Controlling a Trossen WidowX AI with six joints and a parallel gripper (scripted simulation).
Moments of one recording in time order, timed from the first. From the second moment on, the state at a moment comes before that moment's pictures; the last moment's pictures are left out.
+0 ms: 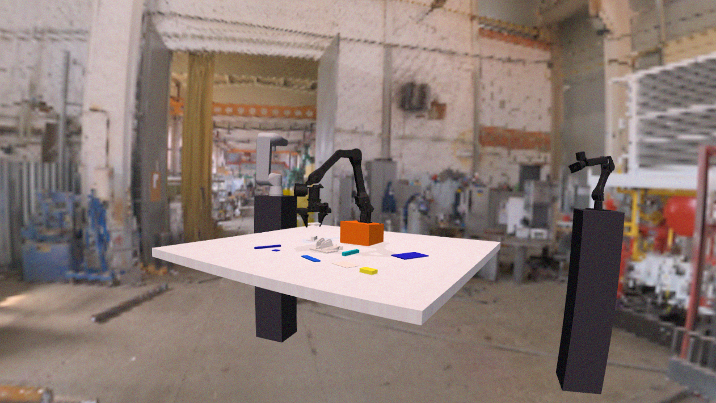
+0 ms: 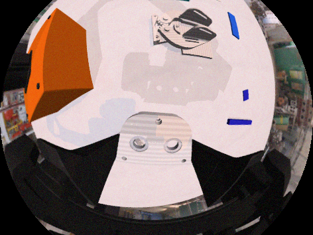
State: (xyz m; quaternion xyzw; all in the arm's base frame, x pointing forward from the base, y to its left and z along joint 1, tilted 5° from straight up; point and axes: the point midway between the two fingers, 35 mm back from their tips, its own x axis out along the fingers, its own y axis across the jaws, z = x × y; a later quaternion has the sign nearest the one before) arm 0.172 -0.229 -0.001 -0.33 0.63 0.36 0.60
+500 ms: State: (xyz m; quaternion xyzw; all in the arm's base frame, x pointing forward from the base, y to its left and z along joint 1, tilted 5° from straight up) arm 0.208 -0.197 -0.002 -0.22 0.68 0.24 0.66
